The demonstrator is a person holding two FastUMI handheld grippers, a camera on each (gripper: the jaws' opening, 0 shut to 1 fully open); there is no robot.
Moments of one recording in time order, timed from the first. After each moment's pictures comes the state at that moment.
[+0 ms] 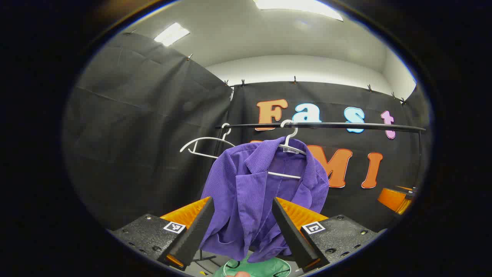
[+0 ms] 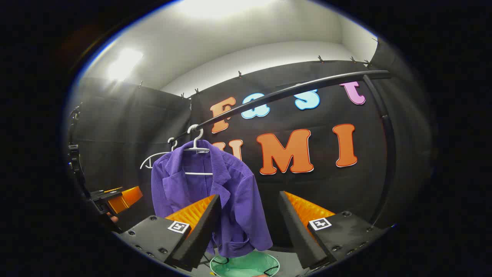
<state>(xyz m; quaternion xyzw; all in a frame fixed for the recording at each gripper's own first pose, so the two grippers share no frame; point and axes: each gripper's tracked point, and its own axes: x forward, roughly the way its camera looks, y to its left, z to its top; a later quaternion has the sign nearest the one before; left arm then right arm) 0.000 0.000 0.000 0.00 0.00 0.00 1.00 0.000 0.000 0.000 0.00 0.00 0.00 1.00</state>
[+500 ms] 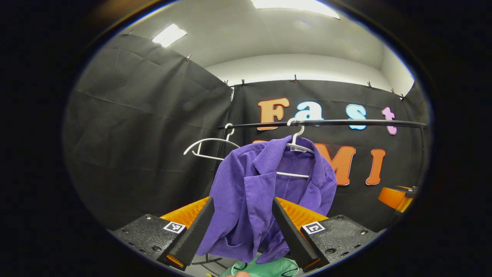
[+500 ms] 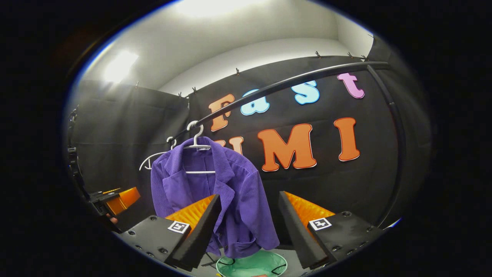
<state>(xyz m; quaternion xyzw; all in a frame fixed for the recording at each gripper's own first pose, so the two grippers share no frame) 0.015 0.025 0.002 0.02 0.00 0.00 1.00 0.020 0.016 -0.017 0.02 0.01 -0.01 1.00</state>
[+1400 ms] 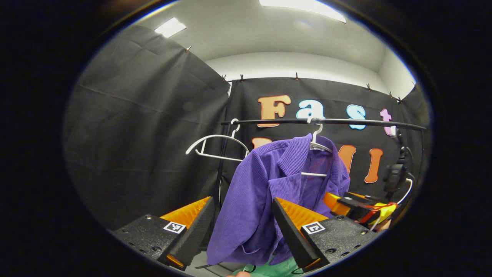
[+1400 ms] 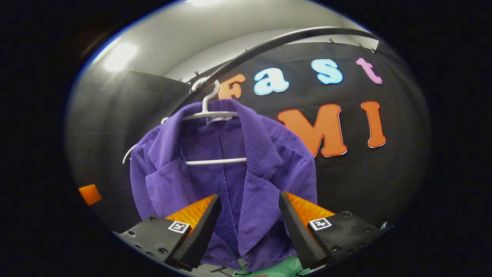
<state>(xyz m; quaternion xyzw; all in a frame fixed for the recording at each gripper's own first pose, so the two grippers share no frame) 0.069 0.100 -0.009 0.01 0.01 -0.05 1.00 0.210 0.116 -0.107 0.03 0.04 -0.02 1.00</state>
